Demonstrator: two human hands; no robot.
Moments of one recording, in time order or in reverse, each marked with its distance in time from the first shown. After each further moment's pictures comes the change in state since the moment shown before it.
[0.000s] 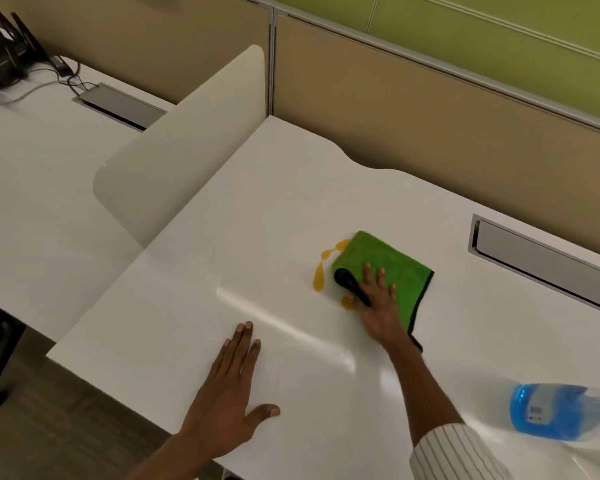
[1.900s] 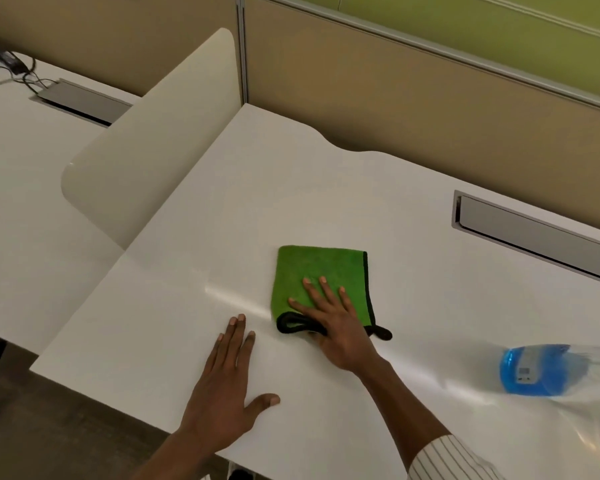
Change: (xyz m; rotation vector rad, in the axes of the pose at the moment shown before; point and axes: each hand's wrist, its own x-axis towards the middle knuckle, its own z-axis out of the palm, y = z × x) left_hand 0.002 -0.001 -0.002 0.033 0.004 0.014; right_hand -0.067 -0.045 0.040 -0.152 -0.069 -0.368
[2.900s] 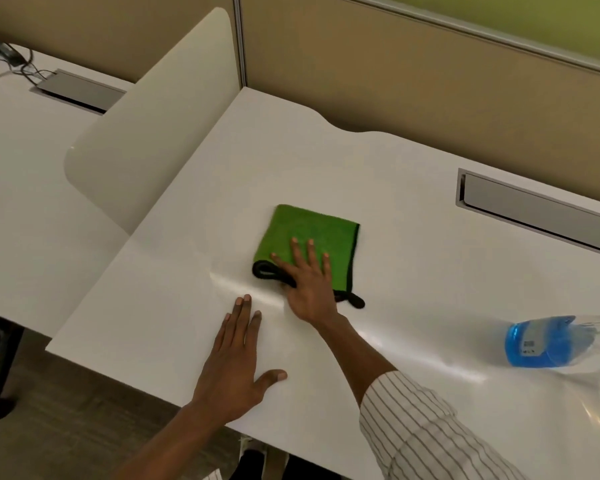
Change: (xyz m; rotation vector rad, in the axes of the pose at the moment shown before) left_hand 0.001 0.000 0.003 0.040 -0.035 -0.006; right_hand 0.064 -0.050 0.019 0.078 0.137 0.188
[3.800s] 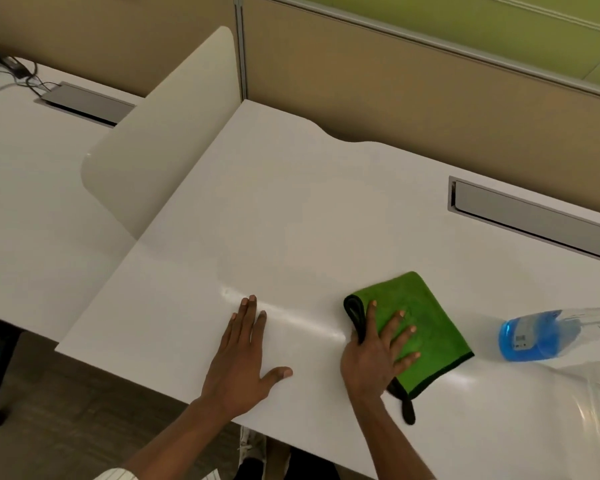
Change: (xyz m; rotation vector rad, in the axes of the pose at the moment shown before) left_hand -0.003 -0.001 -0.002 -0.068 0.003 0.008; right_hand -0.136 0.023 0.019 -0.039 0.373 0.809
